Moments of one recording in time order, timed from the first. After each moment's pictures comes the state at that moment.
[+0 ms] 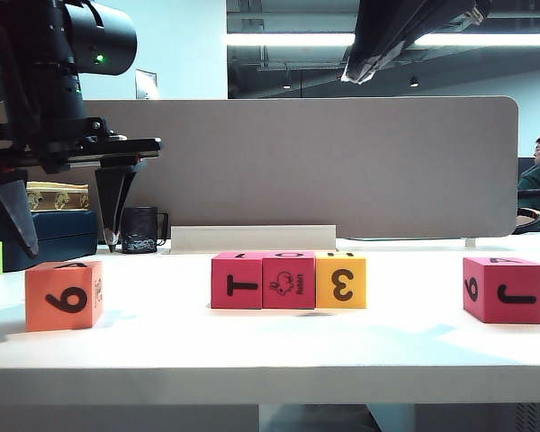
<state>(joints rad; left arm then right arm) -0.40 1.60 1.20 -0.89 -0.04 -0.49 0.69 1.30 1.26 -0.92 -0.18 0.03</state>
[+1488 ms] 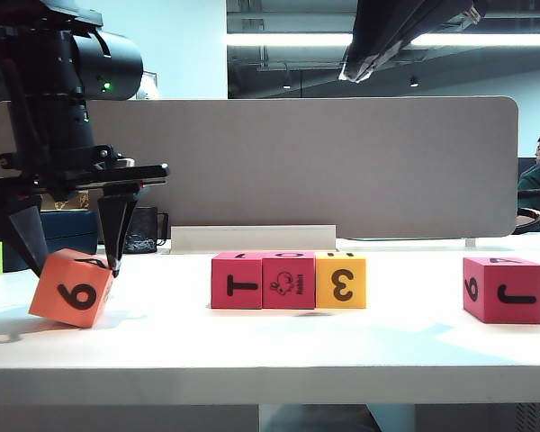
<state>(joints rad) -0.40 1.65 1.16 -0.81 -0.03 -0.46 0.69 1.30 1.26 -0.90 -0.18 0.02</state>
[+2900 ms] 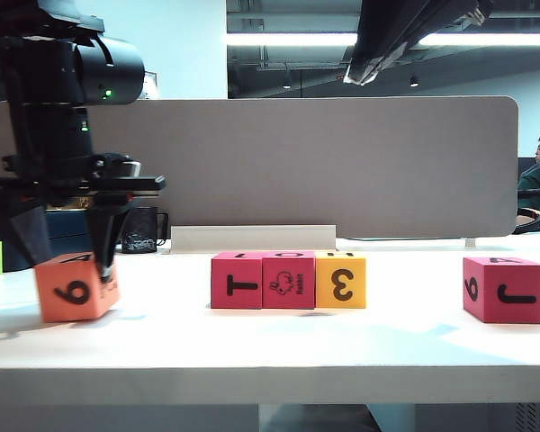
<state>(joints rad) -0.40 1.66 1.16 -0.76 -0.10 -0.35 0.69 1.30 1.26 -0.92 -0.18 0.02</state>
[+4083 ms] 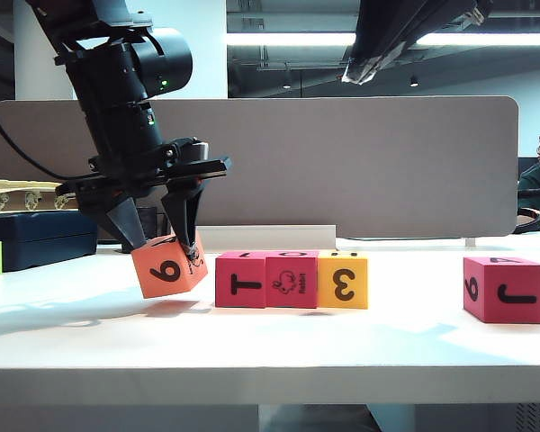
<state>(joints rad) -0.48 1.76 1.28 -0.62 0.00 -0.25 0.69 1.30 1.26 -0.92 -0.18 0.03</state>
